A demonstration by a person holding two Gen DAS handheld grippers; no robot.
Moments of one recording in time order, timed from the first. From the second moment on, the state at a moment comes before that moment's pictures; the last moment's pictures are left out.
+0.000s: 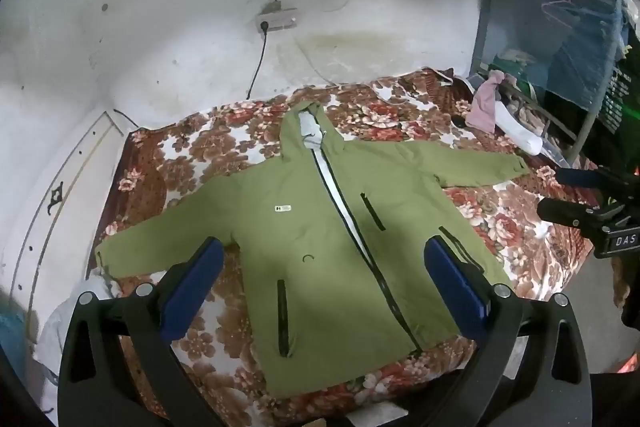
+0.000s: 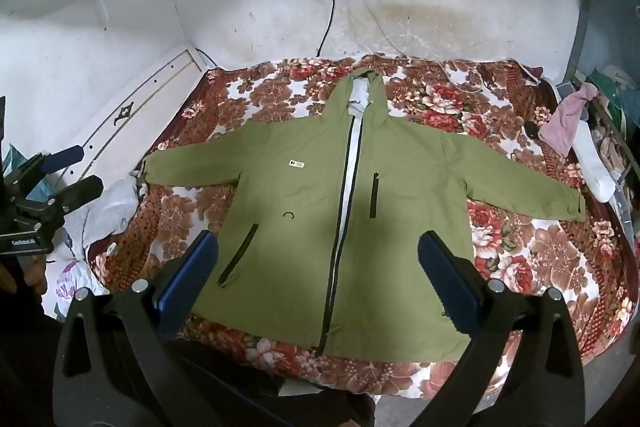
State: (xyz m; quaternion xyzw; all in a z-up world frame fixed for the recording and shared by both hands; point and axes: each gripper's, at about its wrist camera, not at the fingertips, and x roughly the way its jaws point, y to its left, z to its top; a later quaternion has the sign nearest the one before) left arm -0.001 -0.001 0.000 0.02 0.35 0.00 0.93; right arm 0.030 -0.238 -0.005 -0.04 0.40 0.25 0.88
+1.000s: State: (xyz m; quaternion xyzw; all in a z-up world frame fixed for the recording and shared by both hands) left arm 0.003 0.004 -0.002 0.02 0.36 0.00 0.93; right arm 0.037 -0.236 -0.004 -0.04 0.41 0.25 0.87
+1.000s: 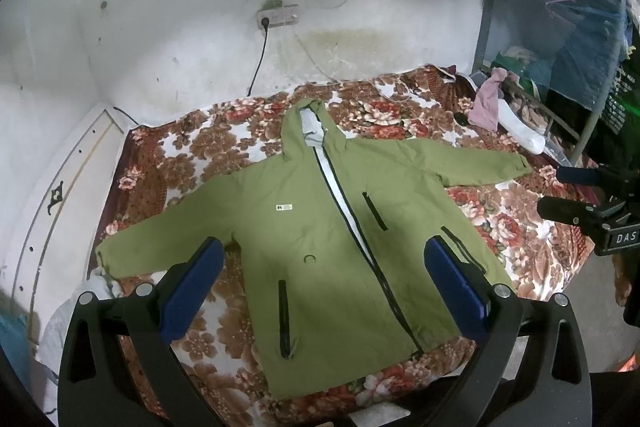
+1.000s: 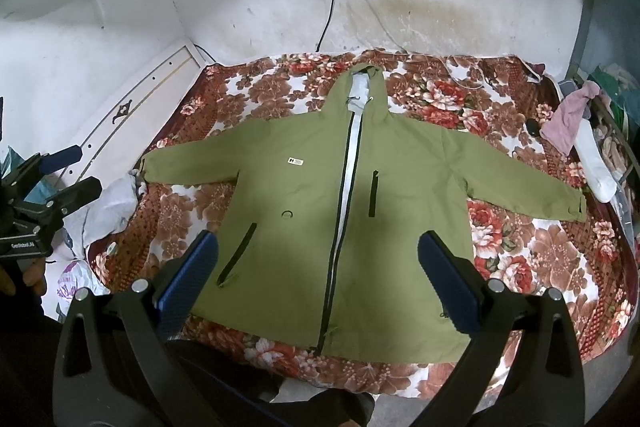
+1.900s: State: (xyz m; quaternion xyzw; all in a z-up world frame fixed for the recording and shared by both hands) left arm 0.019 0.008 -0.001 0.01 0.38 0.02 0.93; right arm 0.064 -0.241 -0.005 -0.04 0.42 0.27 0.87
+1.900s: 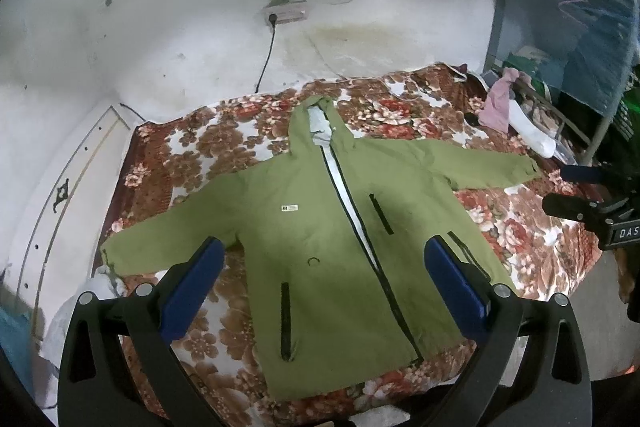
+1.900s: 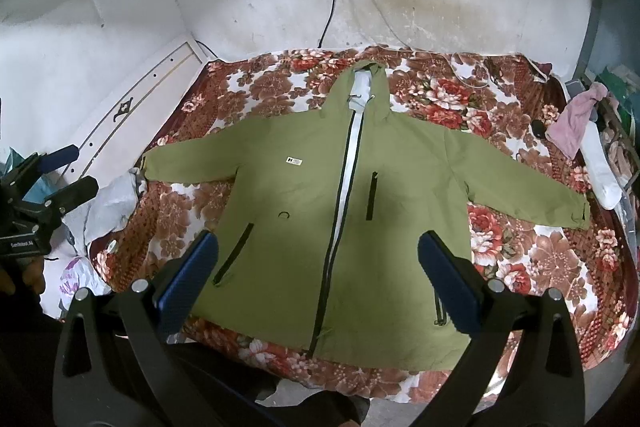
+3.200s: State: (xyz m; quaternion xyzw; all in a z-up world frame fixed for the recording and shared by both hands) left arm 0.134 0.282 -0.101 -0.13 0.45 0.18 0.87; right arm 0.277 -0.047 -0.110 -0.05 0.49 0.26 0.83
